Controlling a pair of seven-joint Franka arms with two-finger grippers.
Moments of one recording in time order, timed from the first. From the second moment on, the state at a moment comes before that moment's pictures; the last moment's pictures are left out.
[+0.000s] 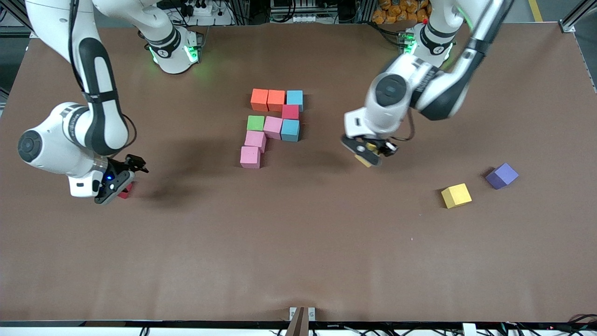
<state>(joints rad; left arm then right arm) -0.27 0.27 -0.40 -1.96 0.22 2.10 0.02 0.52 0.40 -0.64 -2.05 0.46 2.23 -1.25</state>
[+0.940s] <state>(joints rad) -0.55 0.56 -0.36 -1.66 0.40 2.11 0.04 0.40 0.47 -0.68 -2.07 0.45 2.38 -1.72</state>
